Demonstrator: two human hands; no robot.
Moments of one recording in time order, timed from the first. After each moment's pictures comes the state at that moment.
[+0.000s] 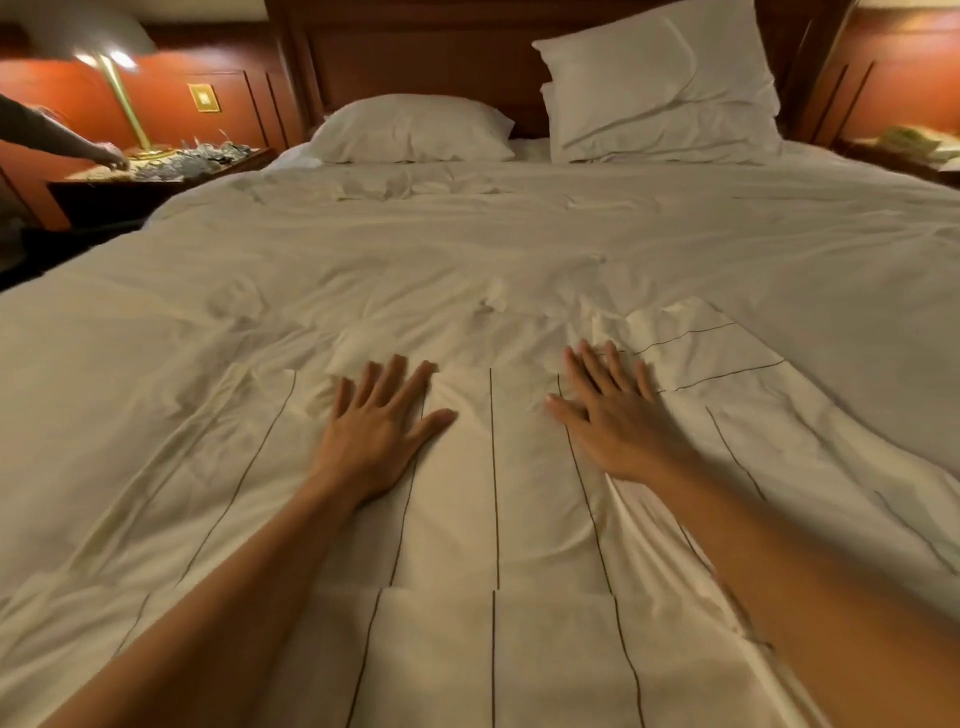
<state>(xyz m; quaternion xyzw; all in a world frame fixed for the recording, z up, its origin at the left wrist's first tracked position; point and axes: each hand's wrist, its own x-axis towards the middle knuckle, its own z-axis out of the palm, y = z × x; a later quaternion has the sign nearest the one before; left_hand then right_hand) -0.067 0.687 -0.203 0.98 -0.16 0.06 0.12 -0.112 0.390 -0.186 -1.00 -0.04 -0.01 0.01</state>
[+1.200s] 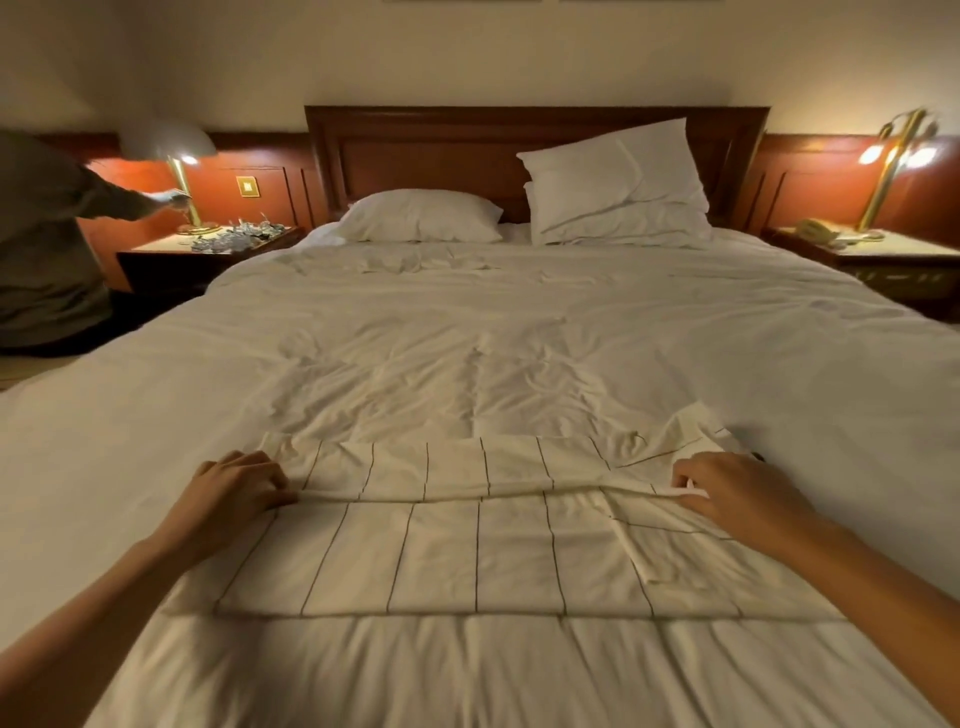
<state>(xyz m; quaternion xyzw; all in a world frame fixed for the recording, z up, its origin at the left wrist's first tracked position) -0.223 0.871 -0.135 0.97 -0.20 0.14 0.09 -0.344 0.309 -0.088 -1.00 -0.02 -0.07 -0.06</state>
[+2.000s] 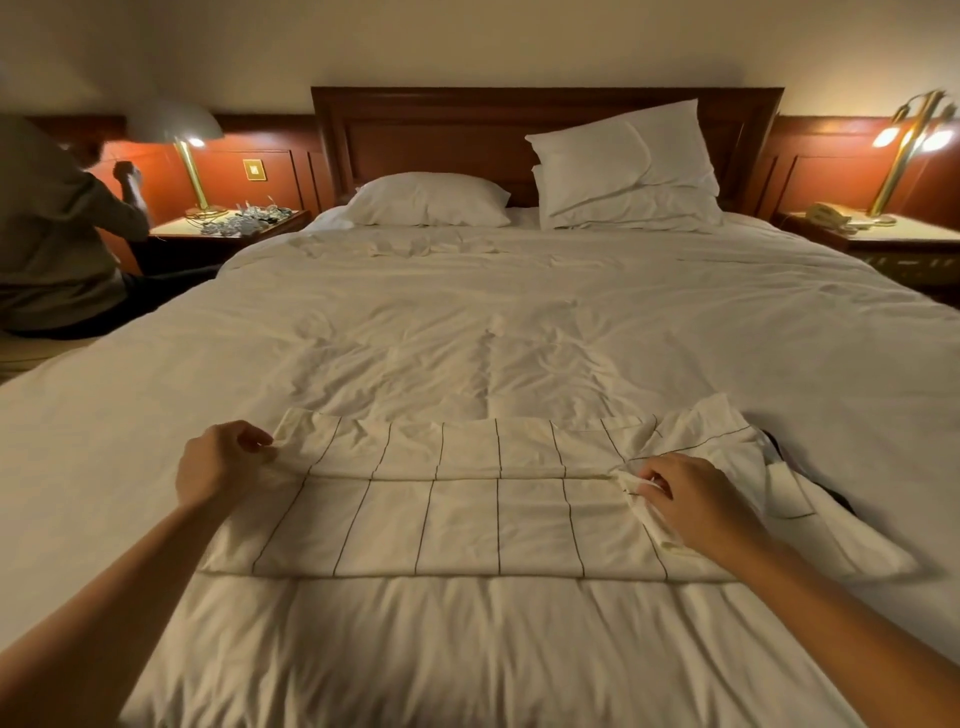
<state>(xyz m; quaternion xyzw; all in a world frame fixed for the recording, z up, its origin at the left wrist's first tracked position) -0.233 0.868 -0.119 0.93 0.13 0.15 0.32 -0.359 0.372 -0.118 -0.98 0.04 -0.10 0.16</state>
